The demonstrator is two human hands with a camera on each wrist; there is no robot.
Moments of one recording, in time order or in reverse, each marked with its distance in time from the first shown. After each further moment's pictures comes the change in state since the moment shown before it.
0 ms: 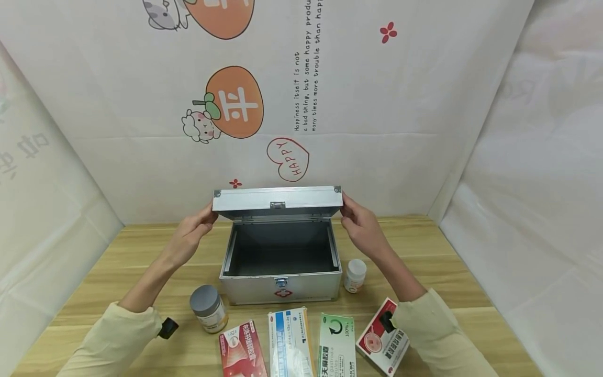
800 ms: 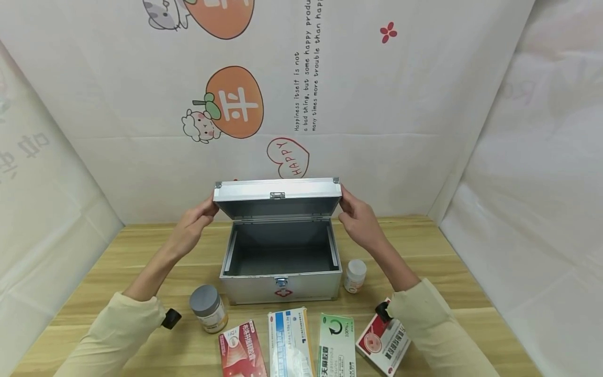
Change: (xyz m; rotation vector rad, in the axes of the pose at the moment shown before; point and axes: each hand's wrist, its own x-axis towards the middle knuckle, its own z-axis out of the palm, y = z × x) left_hand 0.017 -0.005 -0.005 -0.054 0.006 0.058; right_hand 0.018 0.007 0.000 -0.025 0.012 -0.031
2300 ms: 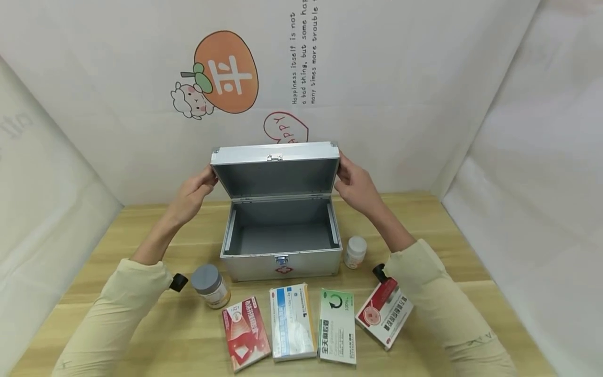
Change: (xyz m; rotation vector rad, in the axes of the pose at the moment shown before) left_hand 0.028 -0.014 -0.009 0.049 -0.019 -0.080; right_hand 0.033 0.011 -0.002 0.025 -0.014 0.001
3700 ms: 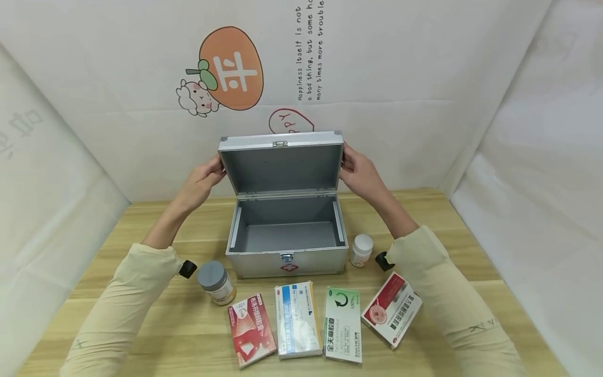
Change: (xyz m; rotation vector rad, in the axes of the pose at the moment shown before) left_hand 0.025 -0.007 -0.005 -0.068 -0.003 -0.005; right_hand 0.022 0.003 -0.007 0.011 -0.039 0.102
